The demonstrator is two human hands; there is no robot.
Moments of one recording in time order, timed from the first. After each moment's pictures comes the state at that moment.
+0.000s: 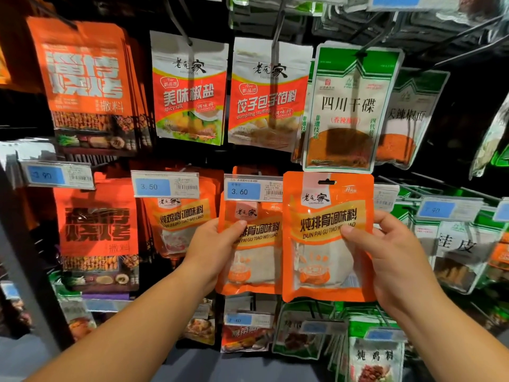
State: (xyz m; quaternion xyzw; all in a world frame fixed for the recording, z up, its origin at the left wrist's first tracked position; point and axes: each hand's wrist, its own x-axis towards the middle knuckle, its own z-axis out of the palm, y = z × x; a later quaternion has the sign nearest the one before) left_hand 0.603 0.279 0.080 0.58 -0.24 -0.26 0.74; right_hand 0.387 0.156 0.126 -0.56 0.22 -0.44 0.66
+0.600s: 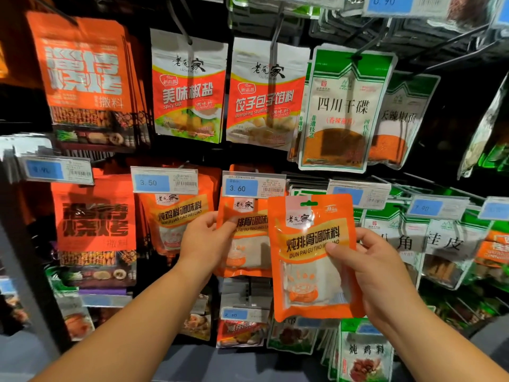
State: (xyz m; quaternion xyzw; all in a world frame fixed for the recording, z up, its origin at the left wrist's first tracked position) left_hand 0.611 0.281 0.072 0.65 -0.26 -0.15 0.70; right_hand 0.381 0.172 0.110 -0.59 0.27 -0.39 0.65
